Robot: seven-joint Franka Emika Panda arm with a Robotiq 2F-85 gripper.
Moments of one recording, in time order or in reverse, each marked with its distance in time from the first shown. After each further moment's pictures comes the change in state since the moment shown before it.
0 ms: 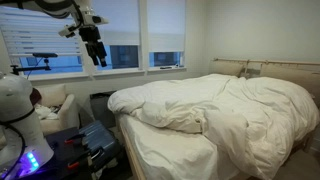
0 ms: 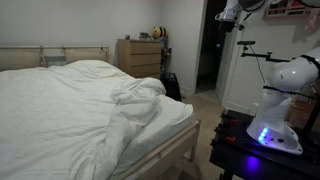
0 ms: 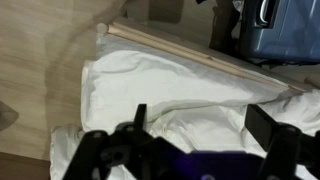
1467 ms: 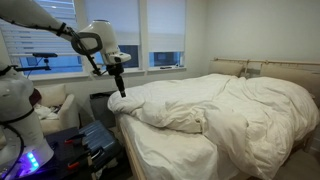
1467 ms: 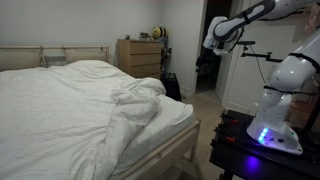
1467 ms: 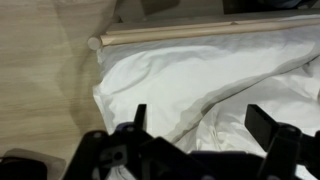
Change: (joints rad) arm -0.065 0.373 0.009 -0.161 0.060 0.537 0.326
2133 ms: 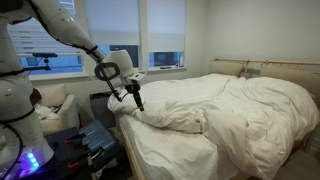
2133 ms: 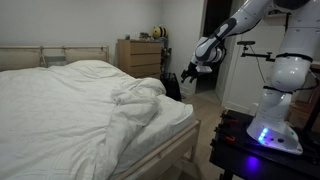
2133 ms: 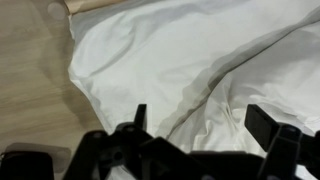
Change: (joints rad) arm 0.041 0.437 0.020 0.065 0.225 0.499 -0.038
